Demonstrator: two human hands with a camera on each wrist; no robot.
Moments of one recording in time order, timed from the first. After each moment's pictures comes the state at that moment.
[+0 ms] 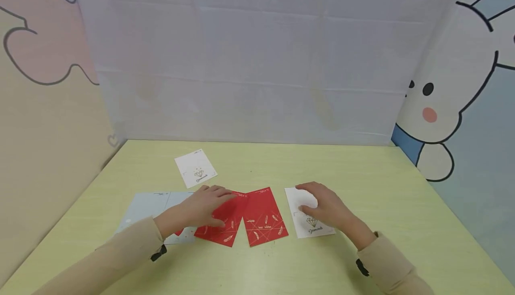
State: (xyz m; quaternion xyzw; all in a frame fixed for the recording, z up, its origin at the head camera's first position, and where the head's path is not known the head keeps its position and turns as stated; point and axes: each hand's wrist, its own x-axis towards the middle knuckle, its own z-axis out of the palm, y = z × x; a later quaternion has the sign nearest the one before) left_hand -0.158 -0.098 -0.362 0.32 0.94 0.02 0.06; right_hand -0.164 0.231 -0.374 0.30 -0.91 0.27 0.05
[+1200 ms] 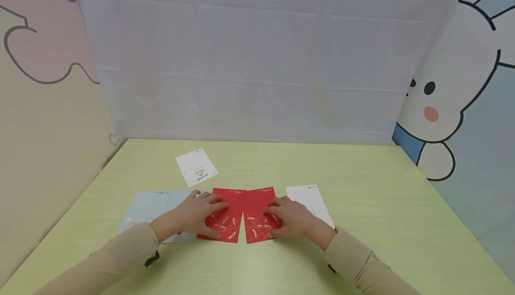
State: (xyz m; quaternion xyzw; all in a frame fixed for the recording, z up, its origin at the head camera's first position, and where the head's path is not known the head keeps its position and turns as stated) left_hand -0.155 -0.121 -0.385 0.31 0.95 0.01 0.07; right_hand -0.156 0.160 -0.388 0.39 -0.91 0.12 -0.05
